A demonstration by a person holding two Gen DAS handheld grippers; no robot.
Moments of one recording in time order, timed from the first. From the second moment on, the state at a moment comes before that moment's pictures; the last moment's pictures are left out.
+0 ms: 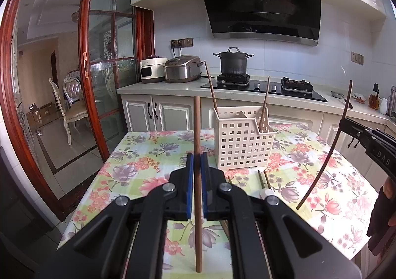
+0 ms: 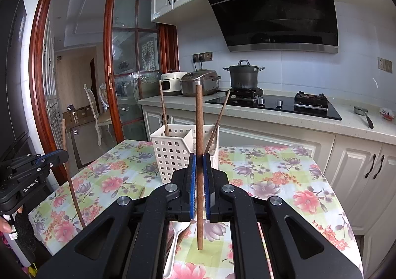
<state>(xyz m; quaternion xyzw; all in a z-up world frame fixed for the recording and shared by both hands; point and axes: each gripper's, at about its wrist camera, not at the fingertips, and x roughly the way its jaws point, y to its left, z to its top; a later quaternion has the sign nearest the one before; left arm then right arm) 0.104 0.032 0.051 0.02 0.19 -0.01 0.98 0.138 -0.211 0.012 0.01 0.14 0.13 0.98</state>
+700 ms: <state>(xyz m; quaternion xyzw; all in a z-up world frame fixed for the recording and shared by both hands) 0.090 0.030 0.061 0.03 0.16 0.01 0.99 0.130 -0.208 0.024 0.00 0.12 0.13 0.98</state>
